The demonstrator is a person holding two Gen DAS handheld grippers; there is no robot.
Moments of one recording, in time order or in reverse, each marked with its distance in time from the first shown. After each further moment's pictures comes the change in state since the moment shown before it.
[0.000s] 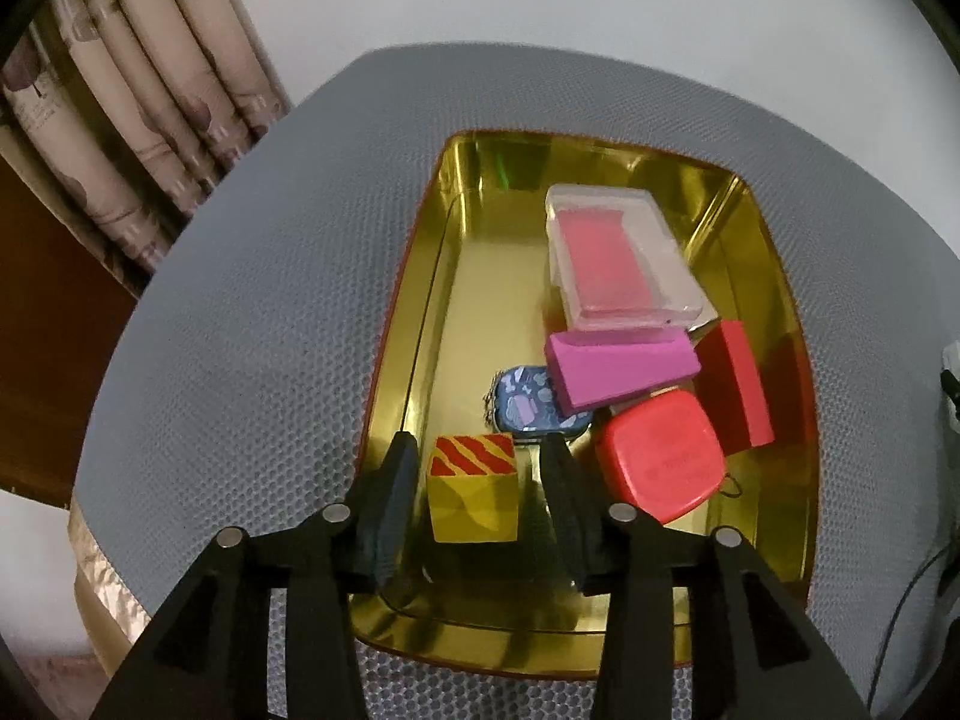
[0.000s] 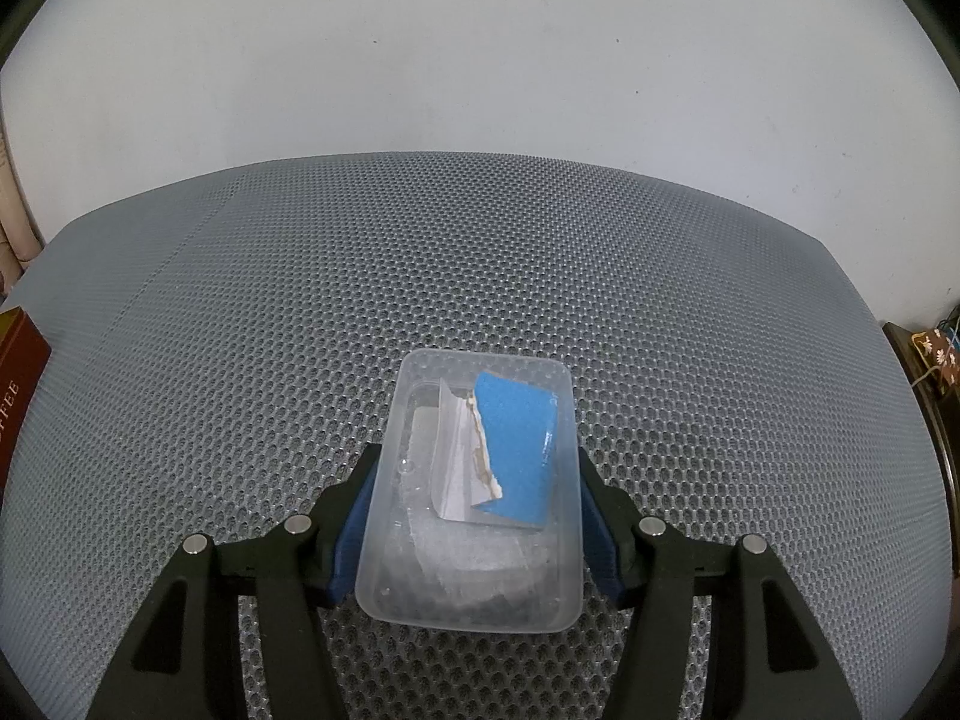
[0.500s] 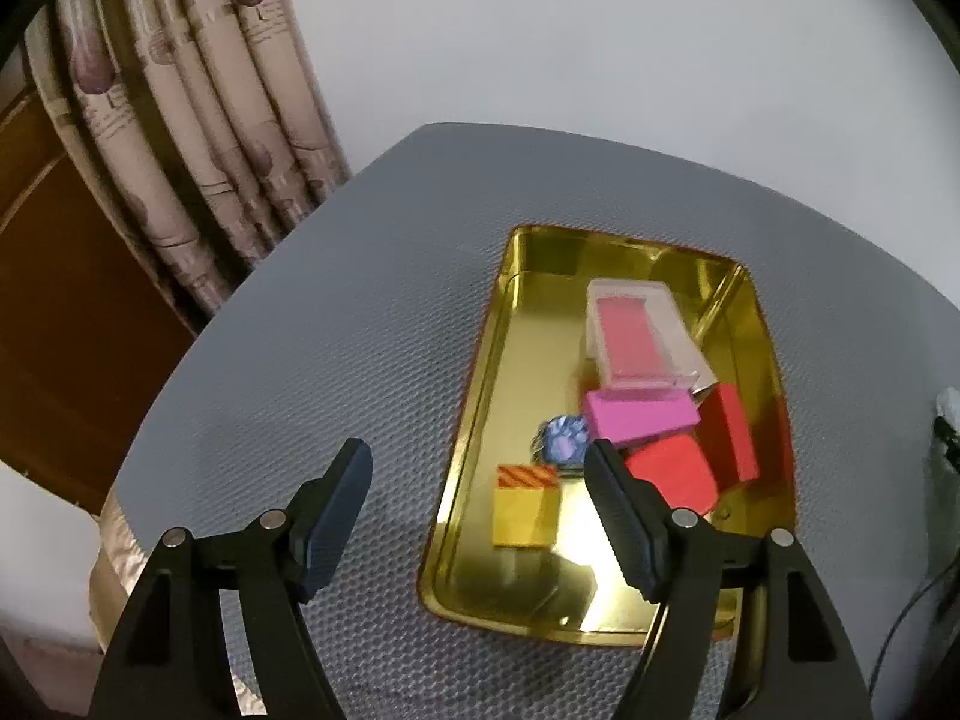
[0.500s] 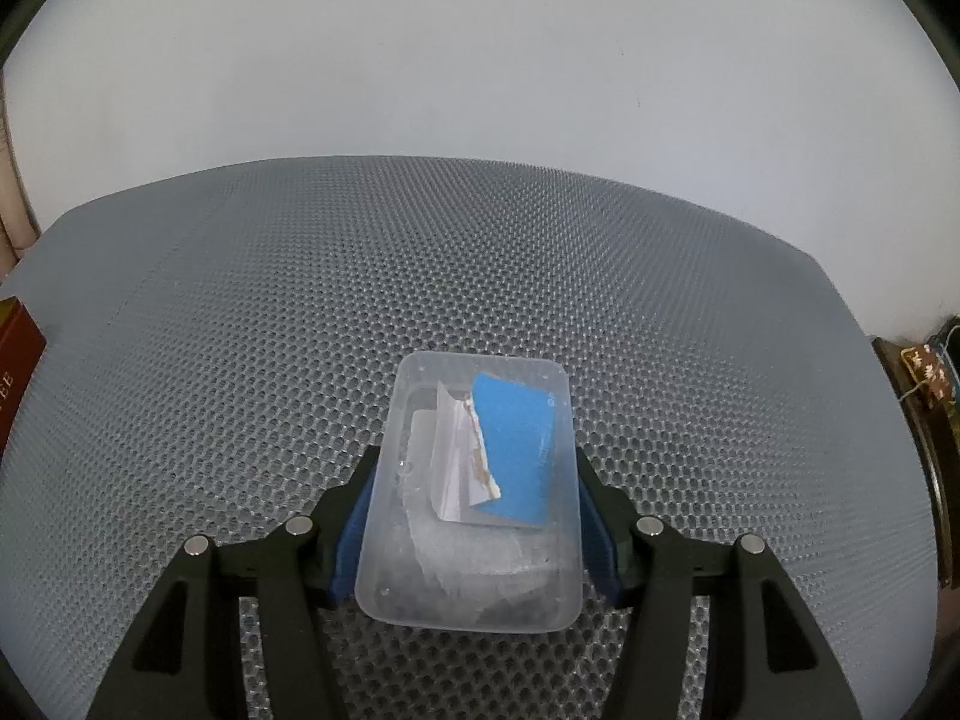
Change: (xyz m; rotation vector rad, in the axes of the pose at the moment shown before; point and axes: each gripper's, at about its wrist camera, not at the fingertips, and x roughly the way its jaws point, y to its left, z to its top) left arm -0.044 0.020 -0.009 -0.069 -0.166 0.061; right arm -0.006 0.013 0.001 -0.030 -0.013 -0.035
